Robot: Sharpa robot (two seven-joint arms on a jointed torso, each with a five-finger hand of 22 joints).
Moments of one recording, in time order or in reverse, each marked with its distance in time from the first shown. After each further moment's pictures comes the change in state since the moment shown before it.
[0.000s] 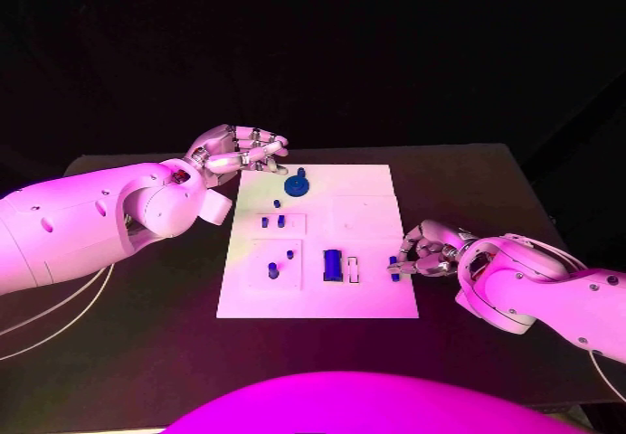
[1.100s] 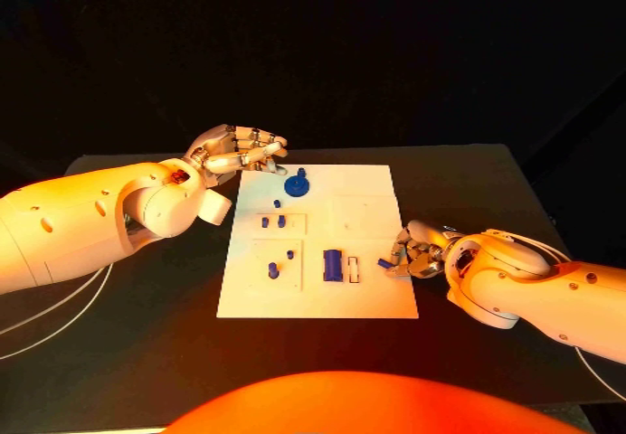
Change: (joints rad) left arm 0.000 -0.003 0.000 -0.003 -0.009 0.001 -0.001; left_hand 0.000 0.000 0.000 0.000 0.000 0.000 0.000 0.000 0.000 0.000 0.000 0.000 0.000 0.000 0.000 0.000 -0.001 0.000 0.003 -0.002 -0.003 -0.001; right arm -0.003 0.054 0.010 -0.025 -0.081 0.065 -0.039; right_hand 0.129 -0.033 0.191 -0.003 0.003 0.041 -0.016 -0.033 0.002 -0.001 -0.009 -0.012 -0.002 0.000 -0.008 0.000 0.001 0.000 0.000 -0.008 0.000 0.000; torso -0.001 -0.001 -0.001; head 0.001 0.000
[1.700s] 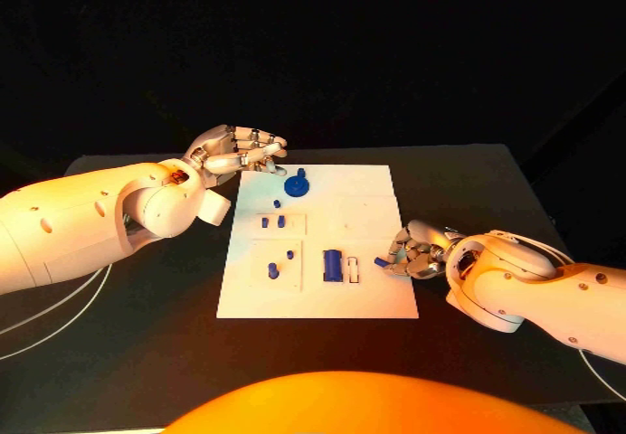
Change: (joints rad) left arm 0.000 0.000 -0.001 -0.001 -0.007 0.000 0.000; left_hand 0.000 0.000 0.000 0.000 0.000 0.000 0.000 0.000 0.000 0.000 0.000 0.004 0.000 -0.004 -0.003 0.000 -0.002 0.000 0.005 0.002 -0.001 -0.002; right arm 0.028 -0.020 -0.012 0.054 0.058 -0.031 -0.009; right_hand -0.053 0.030 0.100 0.001 -0.005 0.011 -0.011 0.003 -0.033 0.014 -0.016 0.016 0.003 0.003 -0.004 0.004 0.000 0.000 0.004 -0.004 0.027 0.001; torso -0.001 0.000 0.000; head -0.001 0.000
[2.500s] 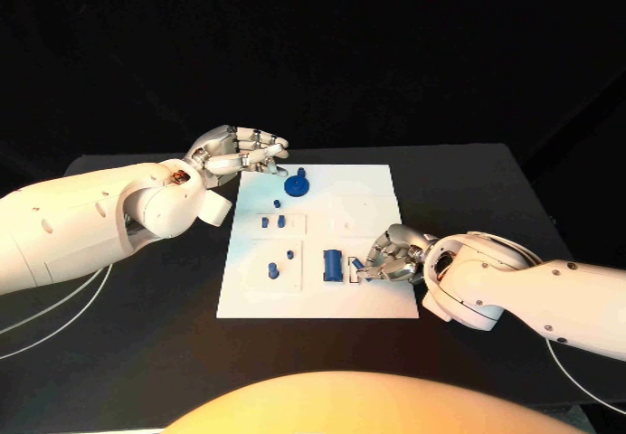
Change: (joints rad) left arm 0.000 0.002 0.000 0.002 -0.006 0.011 0.000; left_hand 0.004 0.004 0.000 0.000 0.000 0.000 0.000 0.000 -0.001 0.000 0.000 0.000 -0.001 0.000 0.000 0.000 -0.002 0.000 0.000 0.000 -0.004 -0.001; right arm -0.002 0.083 0.001 -0.011 0.192 -0.011 0.000; right_hand -0.119 -0.032 0.063 0.001 0.004 0.003 0.001 0.008 0.021 0.013 -0.002 0.004 -0.003 0.000 0.000 0.000 0.000 0.000 0.000 0.000 0.000 0.000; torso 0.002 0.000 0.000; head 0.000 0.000
